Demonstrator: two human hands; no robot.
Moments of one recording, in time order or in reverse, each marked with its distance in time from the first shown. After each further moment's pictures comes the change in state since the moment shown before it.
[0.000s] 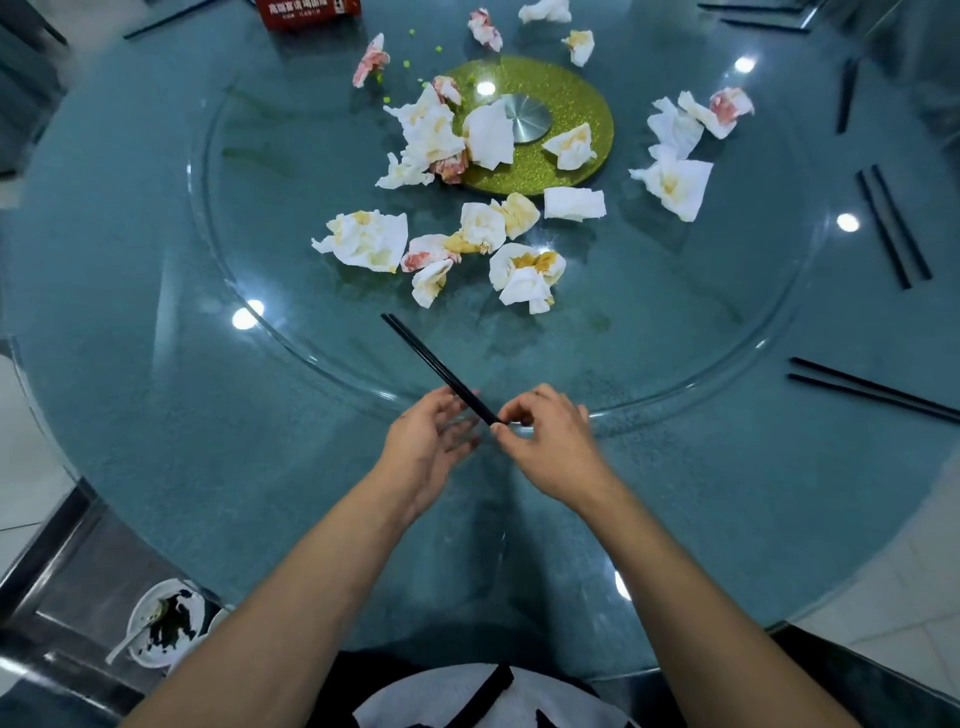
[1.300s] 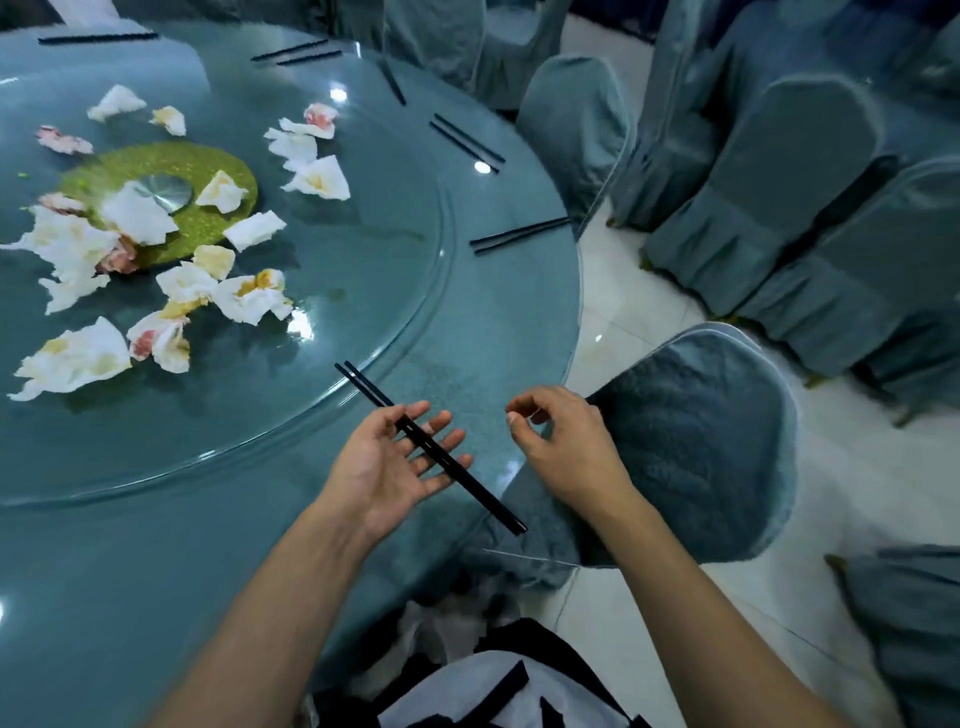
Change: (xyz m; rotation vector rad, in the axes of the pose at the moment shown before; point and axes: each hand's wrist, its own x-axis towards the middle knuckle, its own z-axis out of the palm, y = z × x) left_hand -0.136 -0.062 0.001 0.314 -0.638 -0.438; right_hand -0.290 -0.017 -0.017 0.137 0.706 0.471
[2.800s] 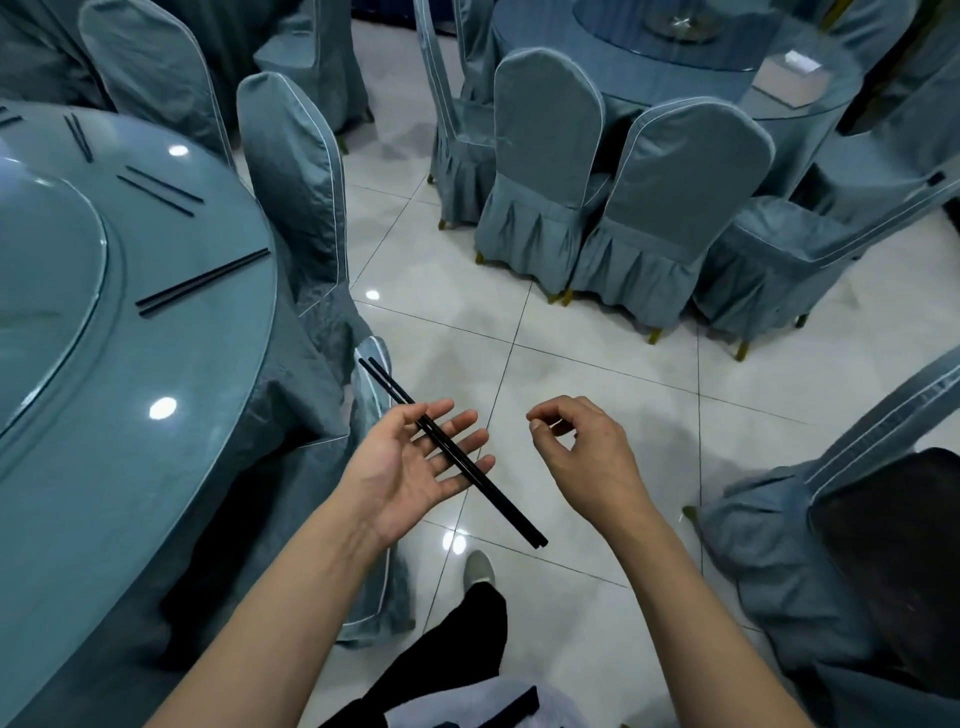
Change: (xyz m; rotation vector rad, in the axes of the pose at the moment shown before) left_hand 0.105 -0.347 0.387 0.196 -0.179 -0.181; right_hand -0.087 0.393 -0.337 0.142 0.306 0.281
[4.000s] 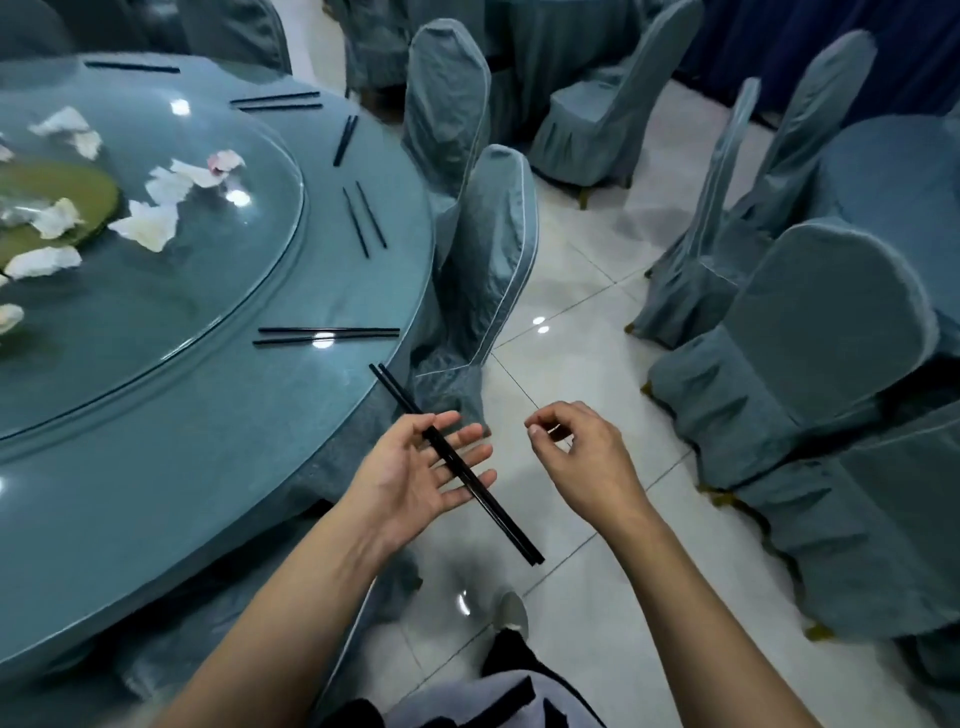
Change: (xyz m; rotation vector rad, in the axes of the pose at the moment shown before) left_hand 0.239 0.224 0.052 -0.342 0.309 0.410; right_hand 0.451 -0.087 0.101 -0.065 -0.524 -0.461
